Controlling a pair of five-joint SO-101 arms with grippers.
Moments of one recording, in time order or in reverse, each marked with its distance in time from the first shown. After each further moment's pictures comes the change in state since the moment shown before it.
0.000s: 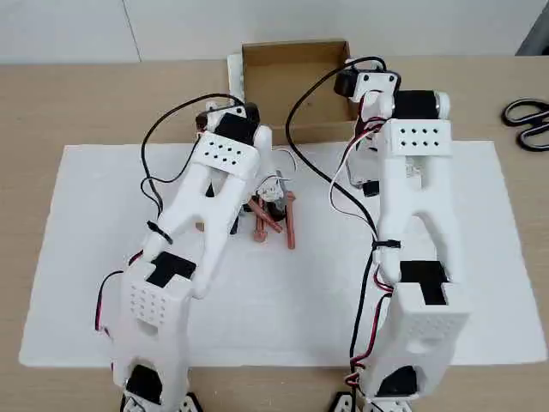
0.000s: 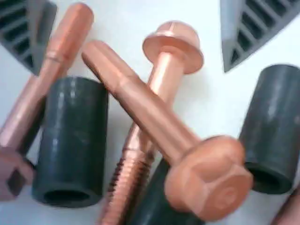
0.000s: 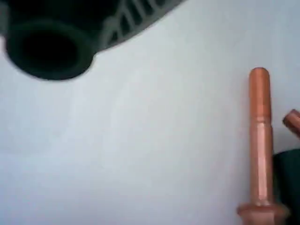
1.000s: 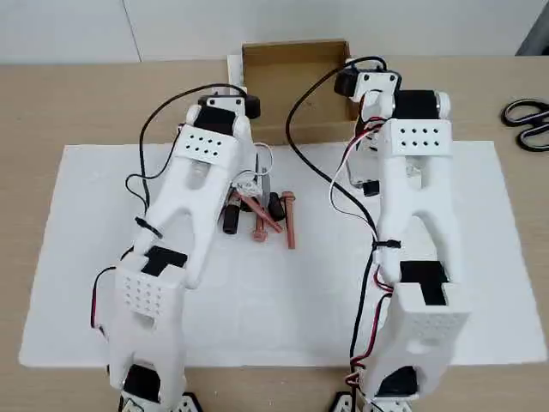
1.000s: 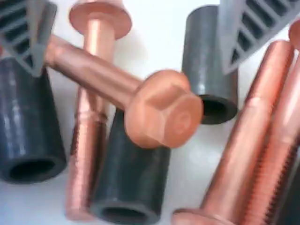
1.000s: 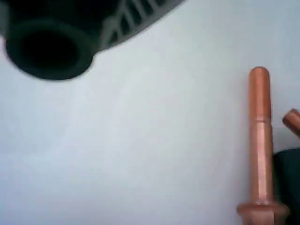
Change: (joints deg) left arm -4.5 3.3 -4.5 -0.2 -21.8; right arm 0.0 0.0 -0.2 0.0 0.0
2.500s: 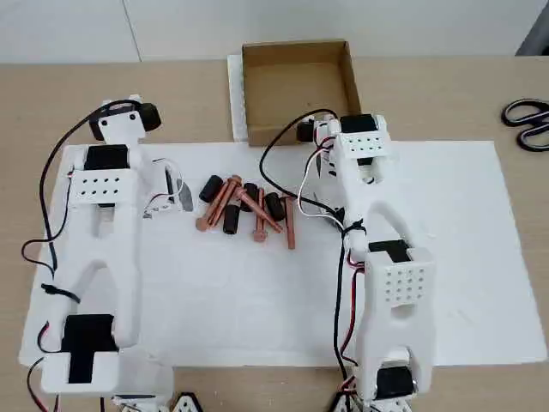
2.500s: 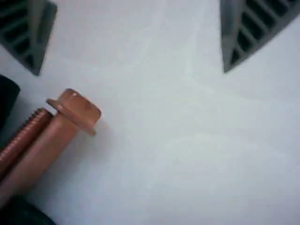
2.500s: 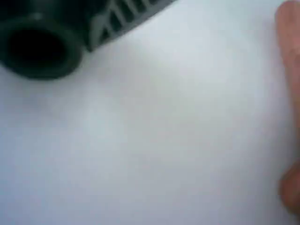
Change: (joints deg) left arm -19.4 -38.2 45.5 -16.0 -6.8; right arm -7.0 21.2 1.0 -4.6 -0.9
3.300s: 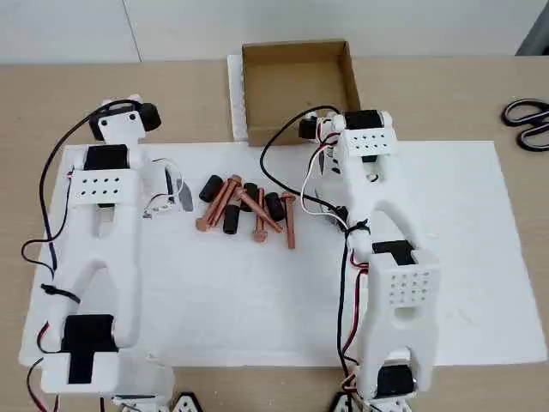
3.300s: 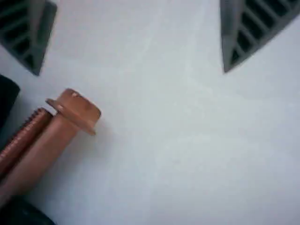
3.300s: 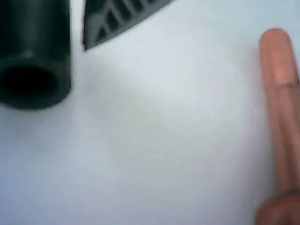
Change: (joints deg) left arm 0.0 0.0 0.0 0.0 0.0; right arm 1.1 -4.0 0.2 3.2 0.0
